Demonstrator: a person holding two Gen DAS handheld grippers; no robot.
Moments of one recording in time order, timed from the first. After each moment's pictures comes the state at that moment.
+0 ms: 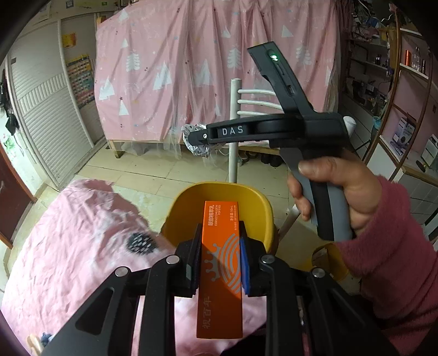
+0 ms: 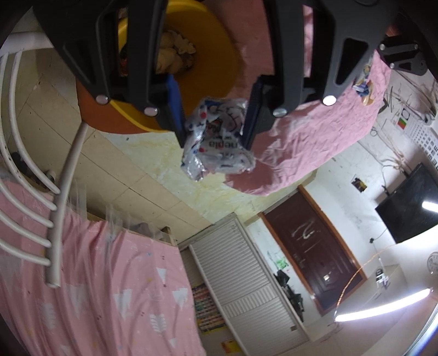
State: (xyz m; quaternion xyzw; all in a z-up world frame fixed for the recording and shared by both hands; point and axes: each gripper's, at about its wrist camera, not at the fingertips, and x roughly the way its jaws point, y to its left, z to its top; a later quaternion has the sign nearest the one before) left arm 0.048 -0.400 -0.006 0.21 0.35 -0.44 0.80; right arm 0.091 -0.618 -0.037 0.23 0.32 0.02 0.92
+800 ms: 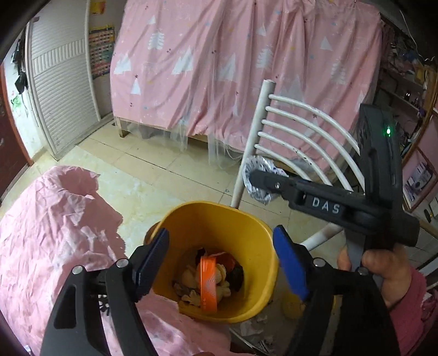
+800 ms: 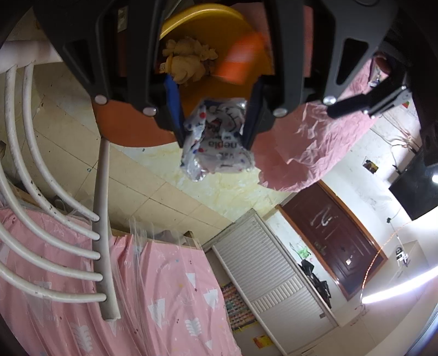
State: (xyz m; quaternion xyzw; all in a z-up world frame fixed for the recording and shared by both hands) left arm 0.117 -0.478 -0.035 0.13 0.40 -0.39 0.82; right arm 0.065 -0.666 -0.075 0.27 0.32 -0.03 0.91
